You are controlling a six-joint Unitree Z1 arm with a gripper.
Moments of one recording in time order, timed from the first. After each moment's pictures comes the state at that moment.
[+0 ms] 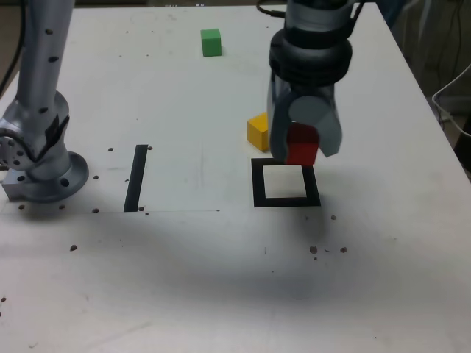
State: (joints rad) arm -0.17 2.02 -1.72 1.33 0.11 -0.17
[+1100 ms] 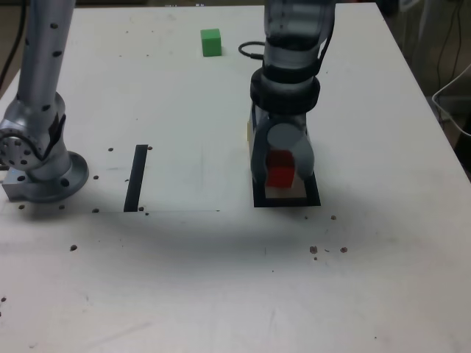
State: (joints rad) arm -0.03 2.02 -1.39 1.02 0.00 -0.05
